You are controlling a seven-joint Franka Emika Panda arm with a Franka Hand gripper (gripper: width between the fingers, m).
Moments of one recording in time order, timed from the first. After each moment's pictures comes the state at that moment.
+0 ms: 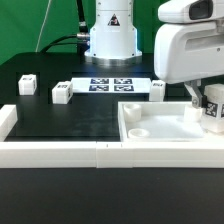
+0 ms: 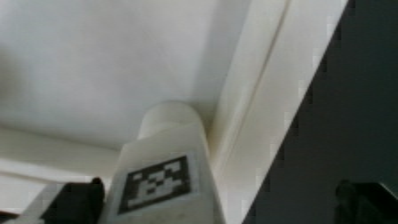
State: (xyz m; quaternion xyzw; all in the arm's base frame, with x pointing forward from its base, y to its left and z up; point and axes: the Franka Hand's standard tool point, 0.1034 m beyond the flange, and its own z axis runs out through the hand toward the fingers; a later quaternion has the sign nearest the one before) arm 0.619 0.131 0.072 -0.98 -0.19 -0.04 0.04
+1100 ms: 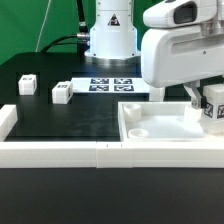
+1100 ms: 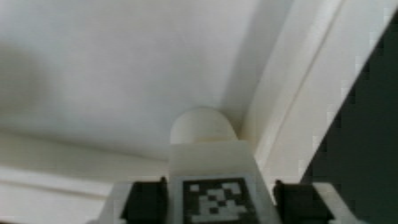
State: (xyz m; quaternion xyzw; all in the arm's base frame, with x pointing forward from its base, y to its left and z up) arm 0.619 0.116 0.068 -0.99 -0.09 -0.04 0.06
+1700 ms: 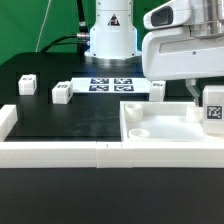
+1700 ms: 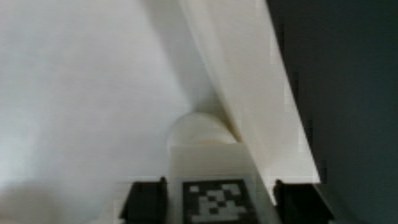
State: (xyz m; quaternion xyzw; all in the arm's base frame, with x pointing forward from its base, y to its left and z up) arm 0.621 0.124 0.067 -0.96 0.27 -0.04 0.10
